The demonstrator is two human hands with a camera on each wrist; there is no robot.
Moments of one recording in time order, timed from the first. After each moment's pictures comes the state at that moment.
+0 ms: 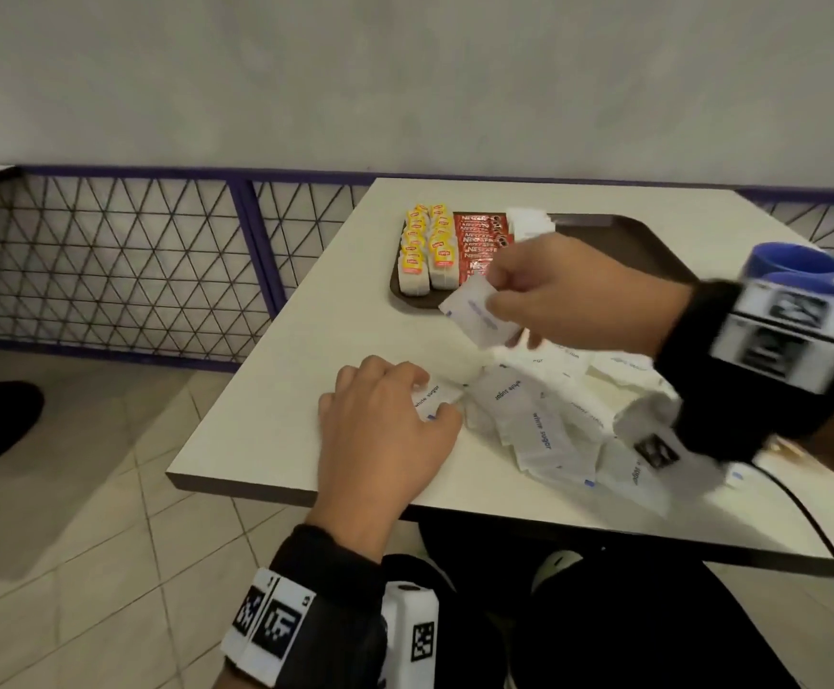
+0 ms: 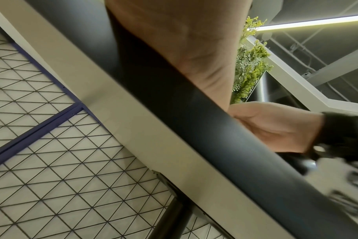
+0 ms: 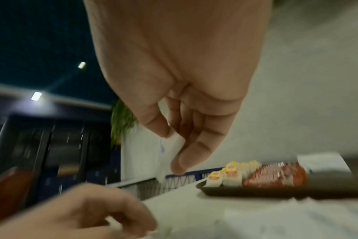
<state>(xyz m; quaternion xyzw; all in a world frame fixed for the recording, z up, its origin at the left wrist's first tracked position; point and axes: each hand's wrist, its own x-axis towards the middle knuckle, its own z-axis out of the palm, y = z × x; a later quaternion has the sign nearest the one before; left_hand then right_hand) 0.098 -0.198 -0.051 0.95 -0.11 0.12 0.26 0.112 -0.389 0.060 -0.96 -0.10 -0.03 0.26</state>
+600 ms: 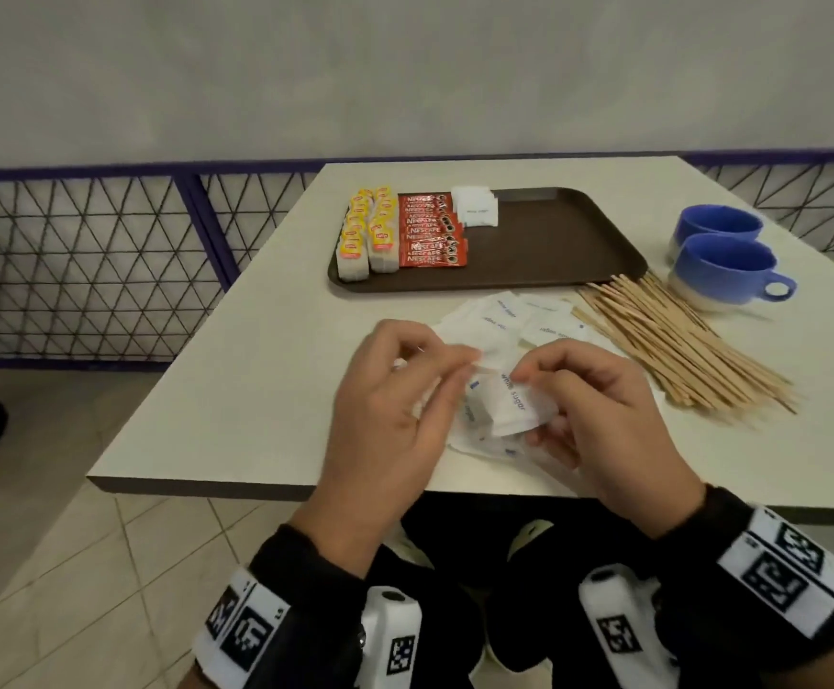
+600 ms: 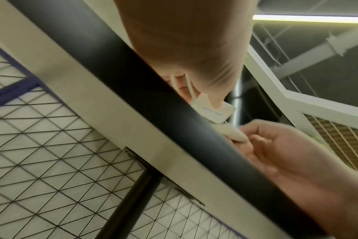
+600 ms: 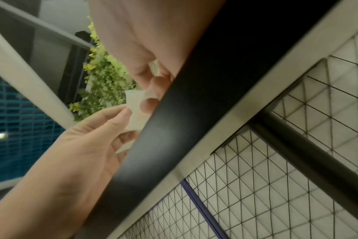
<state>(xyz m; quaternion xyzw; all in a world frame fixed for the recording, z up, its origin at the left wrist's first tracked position) 0.063 -0.247 -0.044 0.78 -0.35 0.26 0.45 0.004 -0.425 -0.038 -0.67 0.03 -0.15 0.72</state>
